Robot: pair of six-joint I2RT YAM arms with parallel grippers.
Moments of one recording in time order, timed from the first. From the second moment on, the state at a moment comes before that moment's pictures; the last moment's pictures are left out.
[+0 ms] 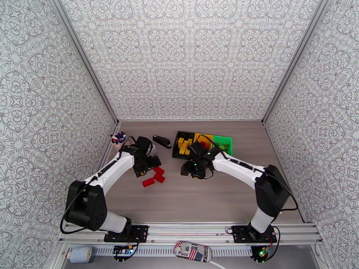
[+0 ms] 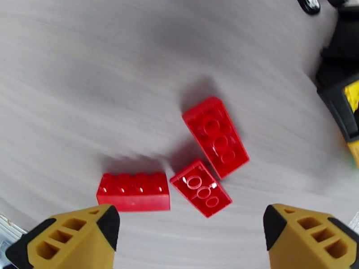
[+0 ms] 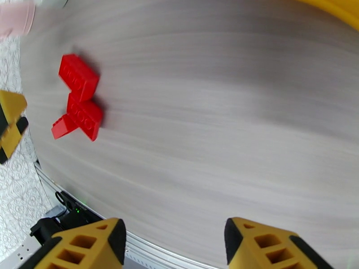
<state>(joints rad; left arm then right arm) -0.24 1.51 1.08 -0.88 0.08 -0.73 0.77 1.77 1.33 -0.74 -0.31 0.85</state>
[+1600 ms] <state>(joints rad) -0.38 1.92 1.31 -0.92 0.06 -0.65 0.61 1.62 1.20 -0.75 -0.30 0.81</state>
